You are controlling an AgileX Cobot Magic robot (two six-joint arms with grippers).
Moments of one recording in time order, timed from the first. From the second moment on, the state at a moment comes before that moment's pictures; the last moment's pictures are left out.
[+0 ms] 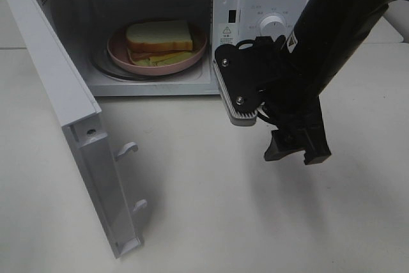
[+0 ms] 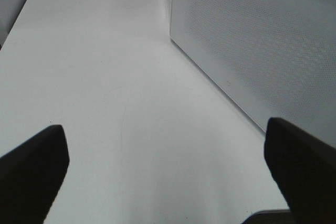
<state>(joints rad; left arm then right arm) -0.03 0.00 -0.52 -0.05 1.07 -0.01 0.62 1.63 -1.08 -0.01 0.73 -1.16</state>
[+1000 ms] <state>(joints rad) -0.03 0.00 -0.52 -0.05 1.07 -0.01 0.63 1.75 -1.27 -0.12 0.64 -1.12</state>
